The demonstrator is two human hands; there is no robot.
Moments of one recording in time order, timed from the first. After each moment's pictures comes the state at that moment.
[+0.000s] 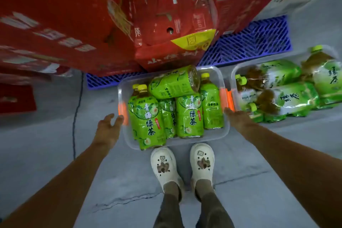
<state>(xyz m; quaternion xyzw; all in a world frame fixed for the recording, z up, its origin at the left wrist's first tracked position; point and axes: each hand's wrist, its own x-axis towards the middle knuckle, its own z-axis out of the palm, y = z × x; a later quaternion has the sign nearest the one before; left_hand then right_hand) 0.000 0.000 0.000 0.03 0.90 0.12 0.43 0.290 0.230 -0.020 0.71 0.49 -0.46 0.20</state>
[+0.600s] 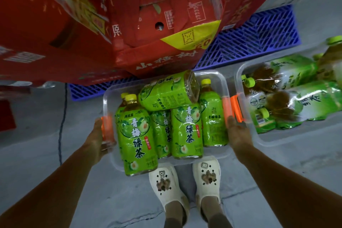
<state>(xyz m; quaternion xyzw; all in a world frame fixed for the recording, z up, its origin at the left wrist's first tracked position) -0.036 0.002 -0.095 -0.21 0.80 0.26 0.51 0.287 0.192 -0.072 0.78 0.41 -0.47 0.01</state>
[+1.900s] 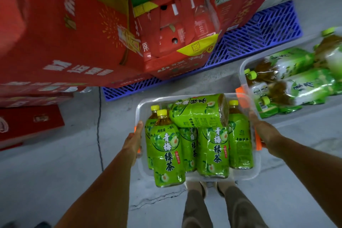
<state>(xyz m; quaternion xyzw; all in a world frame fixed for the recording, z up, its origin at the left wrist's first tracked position) 0.009 -0.002 -0.001 -0.13 0.83 0.13 0.53 0.342 0.195 -0.015 0.75 0.33 -0.55 0.13</state>
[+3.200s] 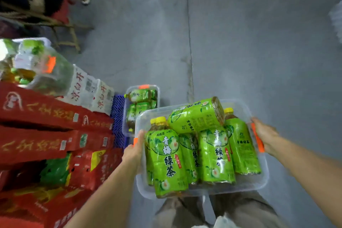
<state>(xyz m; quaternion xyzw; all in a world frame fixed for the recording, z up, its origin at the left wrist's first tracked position) 0.329 0.082 0.436 0.41 0.76 -0.06 0.50 0.649 -0.162 0.349 0.81 -0.17 -0.42 -0.37</state>
